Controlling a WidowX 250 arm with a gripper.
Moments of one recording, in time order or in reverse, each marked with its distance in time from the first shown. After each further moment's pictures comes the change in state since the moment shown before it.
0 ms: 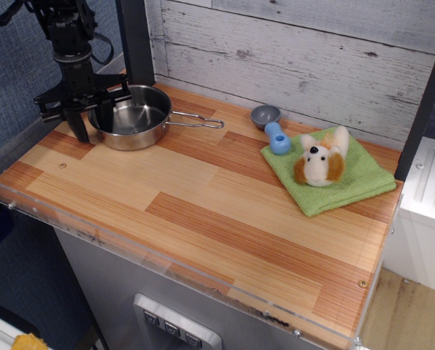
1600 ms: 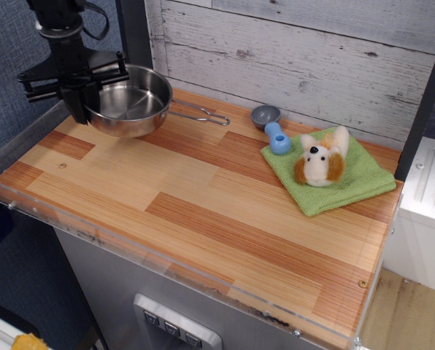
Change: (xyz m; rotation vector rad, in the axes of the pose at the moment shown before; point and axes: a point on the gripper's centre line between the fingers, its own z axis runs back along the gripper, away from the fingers) arm -0.021 0.002 0.048 -0.028 -0.083 -0.074
